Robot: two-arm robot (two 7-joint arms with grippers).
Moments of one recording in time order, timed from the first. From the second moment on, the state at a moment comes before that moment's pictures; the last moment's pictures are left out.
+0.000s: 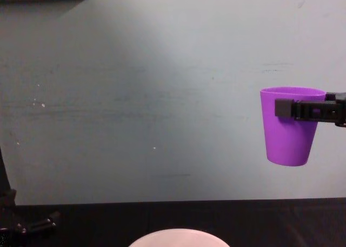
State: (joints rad) left arm -0.20 0.60 0.45 -1.41 -0.25 -0.12 0.03; right arm 0.23 0.66 -0.28 -1.73 0.62 0.14 0.53
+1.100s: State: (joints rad) left arm -0.20 0.60 0.45 -1.41 -0.25 -0.12 0.03; right arm 0.29 0.69 -0.36 -1.72 0.44 0.08 0.49
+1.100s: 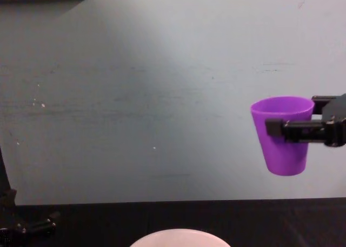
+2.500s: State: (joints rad) left arm -0.20 0.60 0.45 -1.41 -0.25 -0.12 0.03; right arm 0.39 0.68 -0.57 -1.75 -0.26 0.05 0.49
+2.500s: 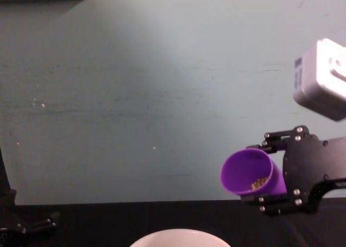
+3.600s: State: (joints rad) left arm -0.20 0.60 0.45 -1.41 -0.25 -0.12 0.03; right arm 0.44 0.64 -0.66 -1.70 -0.55 -0.05 0.52
